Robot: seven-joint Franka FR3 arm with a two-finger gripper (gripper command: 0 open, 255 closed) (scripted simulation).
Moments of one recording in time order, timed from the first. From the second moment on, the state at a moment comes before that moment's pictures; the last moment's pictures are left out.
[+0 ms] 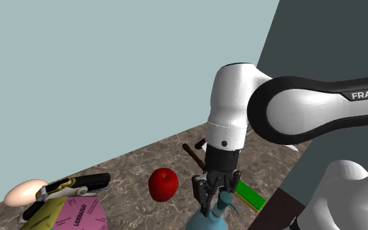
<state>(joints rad) 0.21 -0.51 0.51 -2.45 0.59 1.85 0.67</state>
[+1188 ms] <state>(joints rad) 0.22 -0.43 0.57 -2.56 0.63 2.04 0.62</state>
